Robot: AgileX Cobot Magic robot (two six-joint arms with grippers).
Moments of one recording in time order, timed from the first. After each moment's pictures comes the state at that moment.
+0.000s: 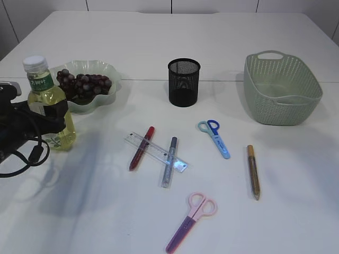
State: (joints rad) left arm -0.14 2.02 -0.63 0.03 -1.12 -0.08; right arm 0.00 1.28 -1.44 0.08 1.26 0.03
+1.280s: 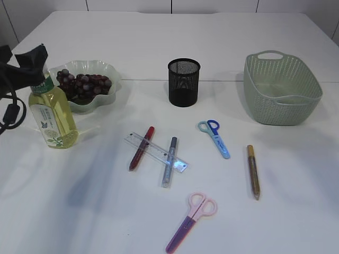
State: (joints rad) left arm -0.14 1.74 -0.62 0.01 -1.10 -0.07; right arm 0.00 1.28 -1.44 0.08 1.26 0.03
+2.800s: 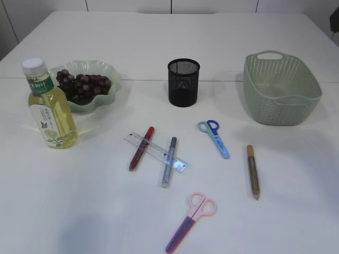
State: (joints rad) left arm -0.14 0.71 -0.73 -0.13 1.05 -0.10; right arm 0.01 1.28 -1.44 0.31 1.26 0.03
